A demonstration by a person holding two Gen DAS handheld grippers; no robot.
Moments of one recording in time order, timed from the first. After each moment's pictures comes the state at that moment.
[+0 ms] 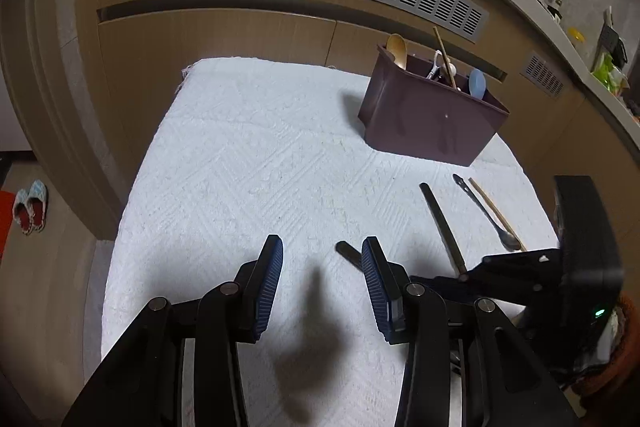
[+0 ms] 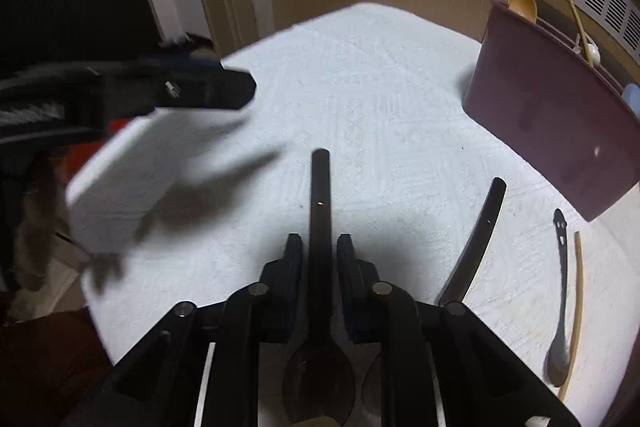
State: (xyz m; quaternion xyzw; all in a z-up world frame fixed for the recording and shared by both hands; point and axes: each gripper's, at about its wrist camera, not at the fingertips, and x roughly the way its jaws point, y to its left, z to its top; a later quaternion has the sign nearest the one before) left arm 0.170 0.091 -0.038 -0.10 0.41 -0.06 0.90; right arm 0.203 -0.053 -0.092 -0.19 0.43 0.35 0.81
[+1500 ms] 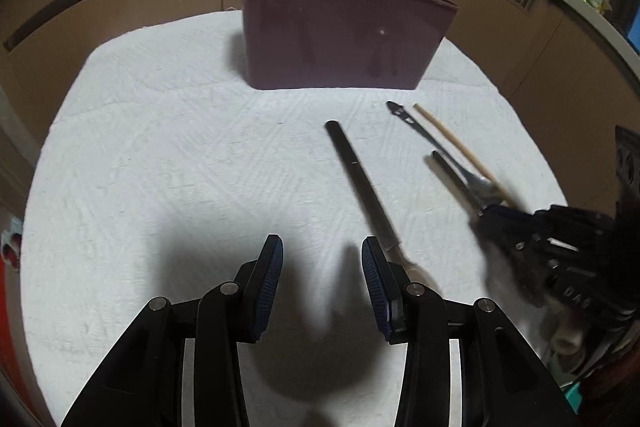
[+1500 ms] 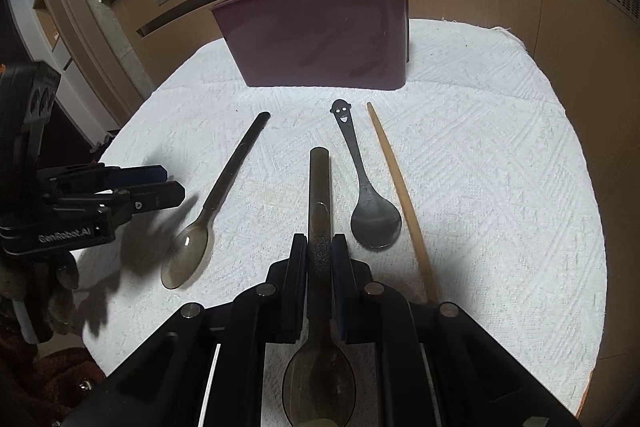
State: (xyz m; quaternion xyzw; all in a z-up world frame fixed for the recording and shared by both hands) left arm 0.212 -0.015 -0.082 -0.02 0.49 -0.13 0.86; right arm 0.211 -0.214 -0.091 0.00 0.45 0.21 0.87
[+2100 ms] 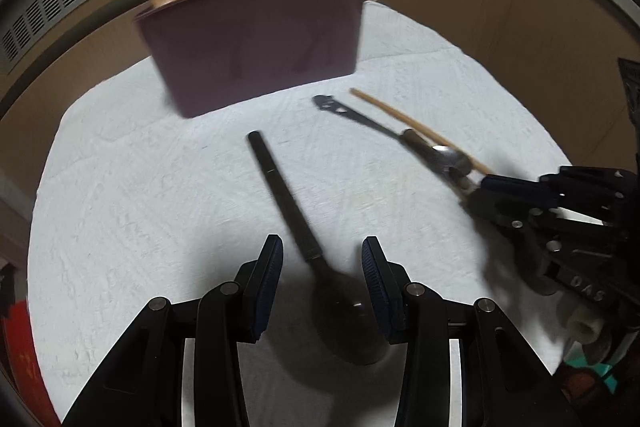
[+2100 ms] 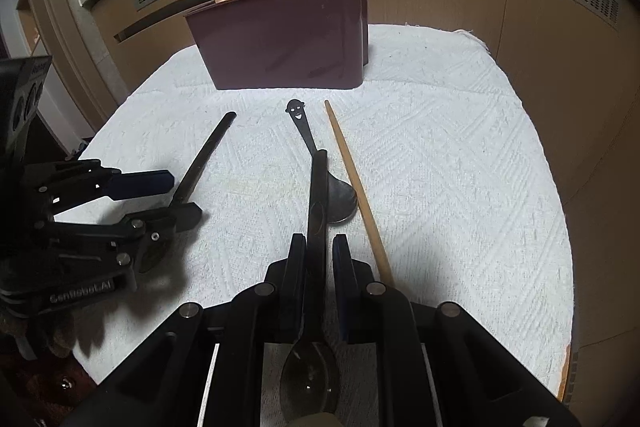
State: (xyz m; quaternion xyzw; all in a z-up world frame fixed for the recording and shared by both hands) left arm 0.206 -0.075 -0.086 0.08 0.47 -0.15 0.87; right arm 0.197 -0.234 -0.089 -0.01 0.43 0.16 0.89
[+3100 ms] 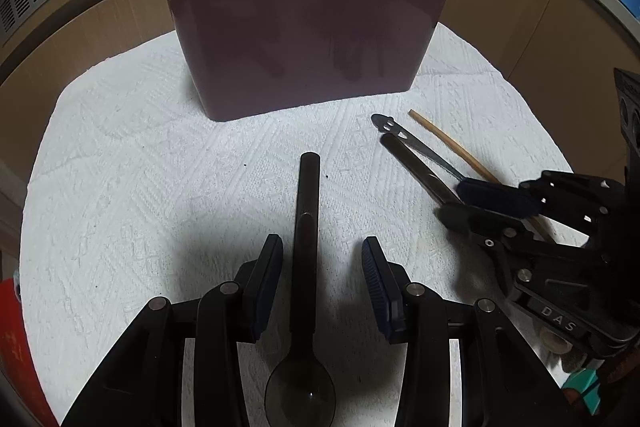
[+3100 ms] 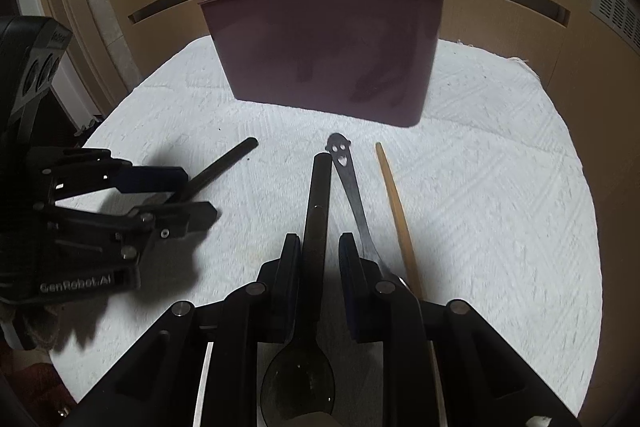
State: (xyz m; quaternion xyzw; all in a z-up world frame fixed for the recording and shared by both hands) left arm 0.261 -0.055 -0.087 0.04 0.49 -0.14 0.86; right arm 0.252 -0.184 -0.092 -0.05 0.44 0.20 0.88
